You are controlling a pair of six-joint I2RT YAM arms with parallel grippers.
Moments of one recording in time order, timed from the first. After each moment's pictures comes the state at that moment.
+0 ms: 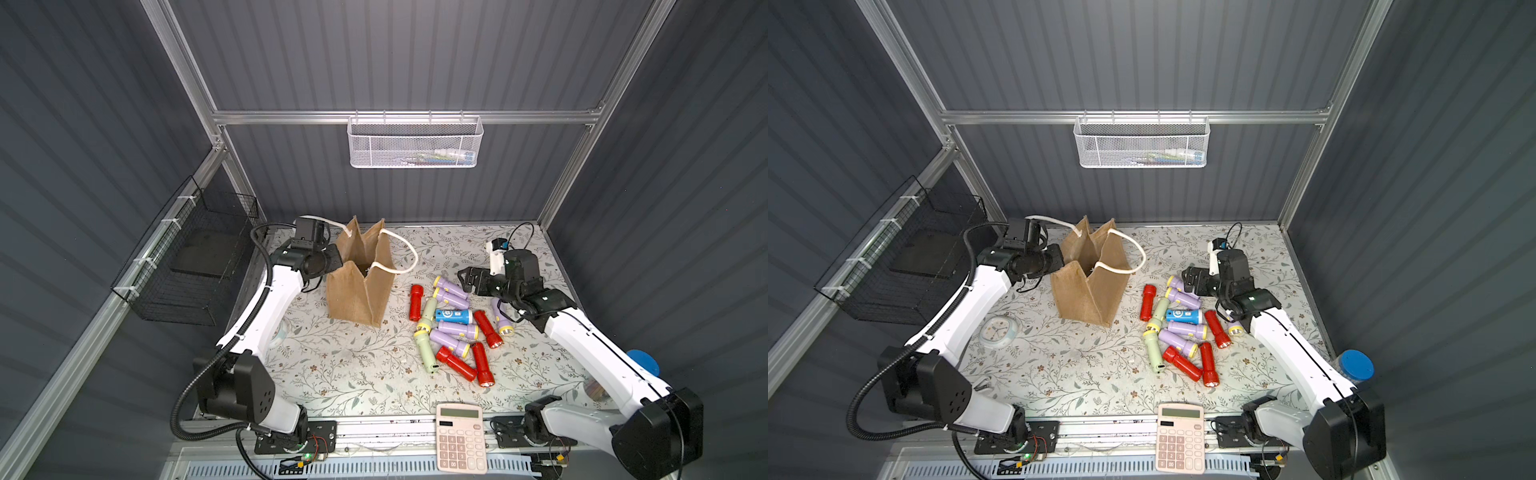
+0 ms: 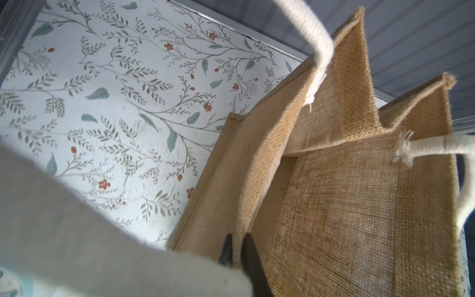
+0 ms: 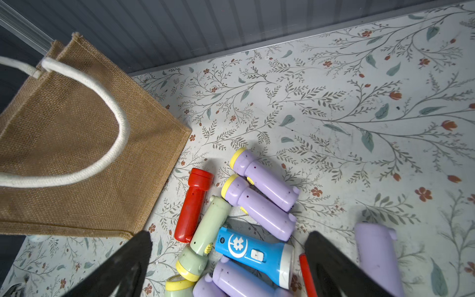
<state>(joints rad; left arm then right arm) -0.25 1.45 1.36 -0.75 0.01 -0.50 0.33 1.17 0.94 -0.38 -0.10 0.37</state>
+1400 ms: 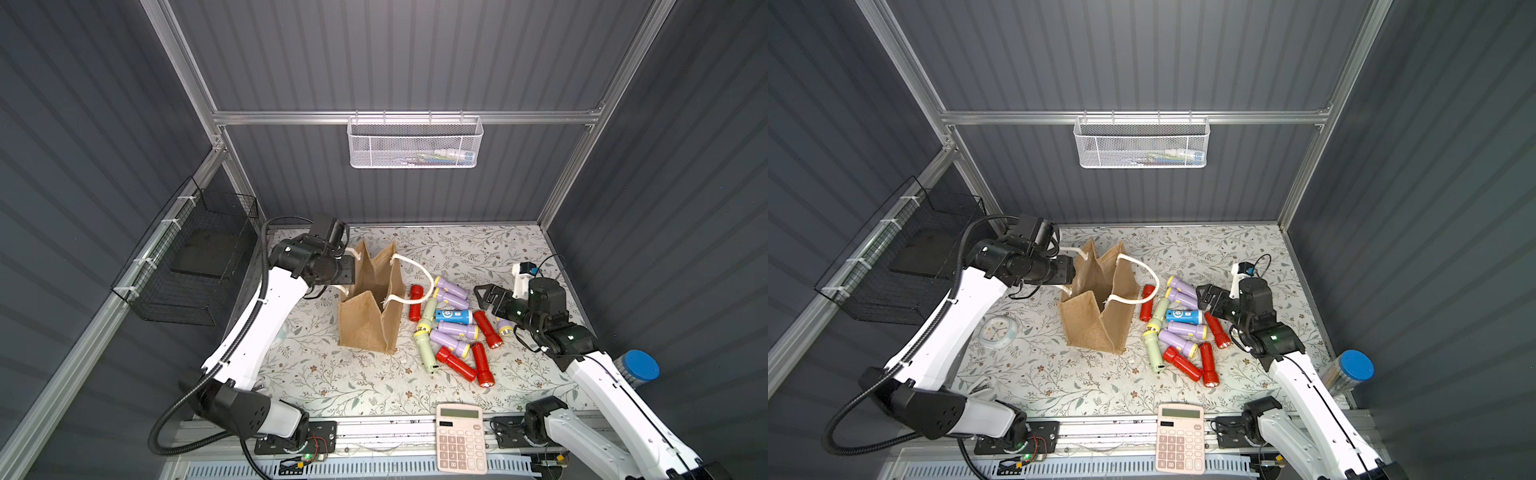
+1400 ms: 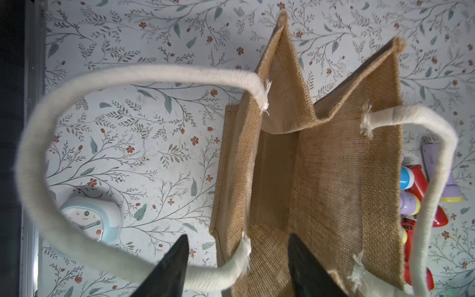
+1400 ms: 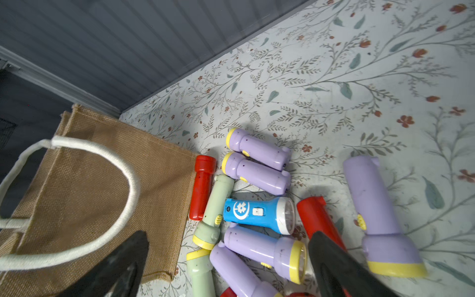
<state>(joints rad) -0.44 1.48 1.66 -1.20 -0.08 -0.30 0.25 0.84 0.69 -0.40 -0.13 0.57</state>
